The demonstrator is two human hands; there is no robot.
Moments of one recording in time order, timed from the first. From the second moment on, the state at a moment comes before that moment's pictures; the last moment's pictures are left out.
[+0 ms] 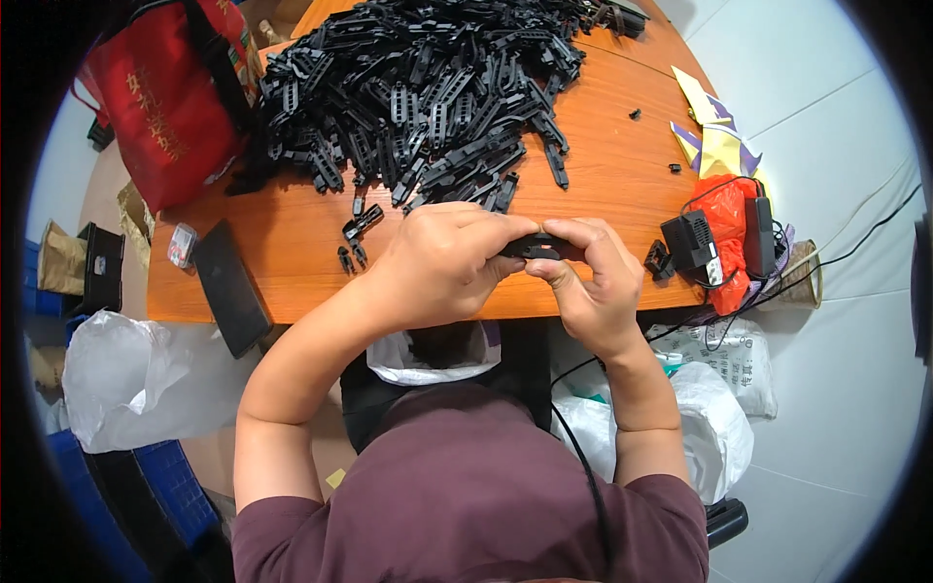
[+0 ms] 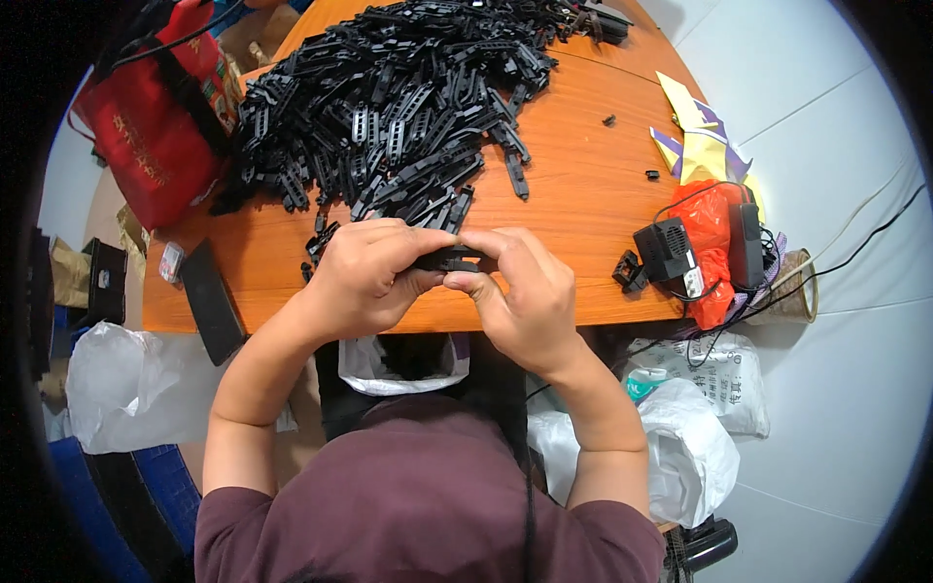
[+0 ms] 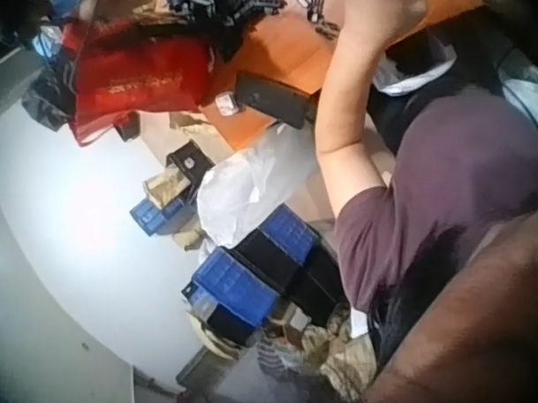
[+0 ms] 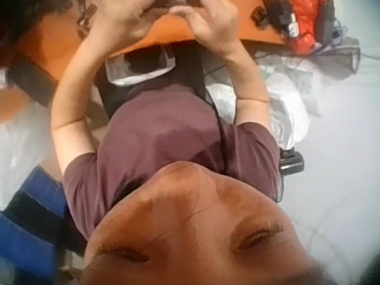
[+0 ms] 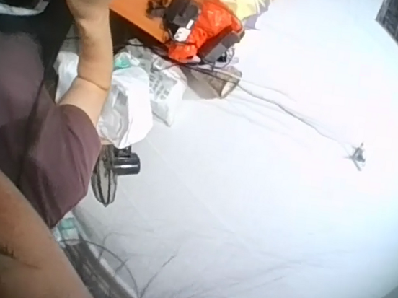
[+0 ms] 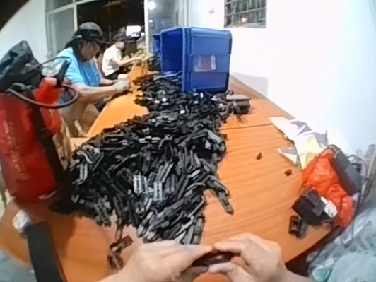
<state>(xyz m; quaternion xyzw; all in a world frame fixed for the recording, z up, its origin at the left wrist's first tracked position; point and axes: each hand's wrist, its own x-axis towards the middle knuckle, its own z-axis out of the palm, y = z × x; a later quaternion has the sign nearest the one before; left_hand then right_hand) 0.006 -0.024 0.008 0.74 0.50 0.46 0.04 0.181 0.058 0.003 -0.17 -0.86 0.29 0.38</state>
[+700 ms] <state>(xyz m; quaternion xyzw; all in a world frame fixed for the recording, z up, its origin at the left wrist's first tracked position) -0.017 -0.109 -0.032 0.62 0.69 0.38 0.06 0.194 -0.003 -0.105 -0.14 -0.92 0.27 0.24</state>
